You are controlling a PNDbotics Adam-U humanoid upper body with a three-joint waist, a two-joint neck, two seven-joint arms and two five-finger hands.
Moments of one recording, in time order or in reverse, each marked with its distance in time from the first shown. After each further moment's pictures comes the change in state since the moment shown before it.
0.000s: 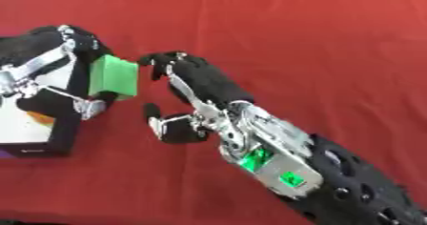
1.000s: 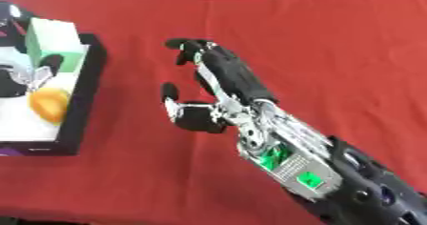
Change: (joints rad) left arm 0.188 0.130 0.245 -0.099 0.159 0.084 0.223; right arm 0.018 -0.035 -0.026 0.000 -0.104 0.034 -0.200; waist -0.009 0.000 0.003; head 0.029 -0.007
